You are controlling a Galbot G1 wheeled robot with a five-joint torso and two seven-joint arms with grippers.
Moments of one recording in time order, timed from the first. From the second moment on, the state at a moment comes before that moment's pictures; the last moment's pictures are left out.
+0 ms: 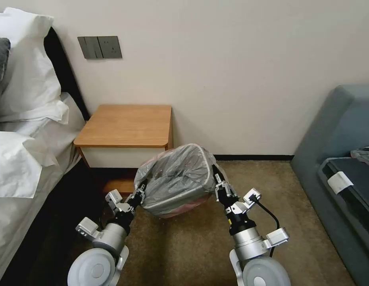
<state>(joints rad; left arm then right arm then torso) 1.54 -1.40 -0.52 -2.19 -1.10 0.25 -0.10 -1.56 1.43 0.27 2.23 0.85 0.06 -0.08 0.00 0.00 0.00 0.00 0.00</state>
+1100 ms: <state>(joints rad) 1.54 -1.38 -0.50 -2.18 -0.87 0.23 -0.07 -1.56 1.38 0.34 2.16 0.05 0.04 0.19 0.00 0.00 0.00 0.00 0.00</state>
